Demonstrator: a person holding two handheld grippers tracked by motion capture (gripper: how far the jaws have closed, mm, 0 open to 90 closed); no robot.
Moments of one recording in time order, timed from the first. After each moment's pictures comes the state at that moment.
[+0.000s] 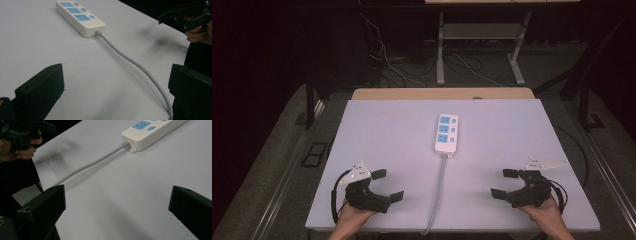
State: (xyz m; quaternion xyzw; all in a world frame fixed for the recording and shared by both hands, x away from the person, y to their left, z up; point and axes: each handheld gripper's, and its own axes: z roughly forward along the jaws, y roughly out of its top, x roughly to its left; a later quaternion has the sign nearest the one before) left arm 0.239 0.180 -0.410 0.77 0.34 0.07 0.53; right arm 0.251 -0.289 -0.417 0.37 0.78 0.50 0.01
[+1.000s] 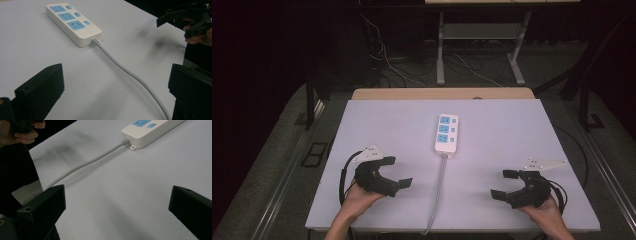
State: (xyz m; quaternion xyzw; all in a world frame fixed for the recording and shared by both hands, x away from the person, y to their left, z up) left arm 0.277 0.154 -0.383 0.80 0.32 0.04 0.50; right arm 0.250 -0.289 -0.418 0.37 0.78 0.50 0.01
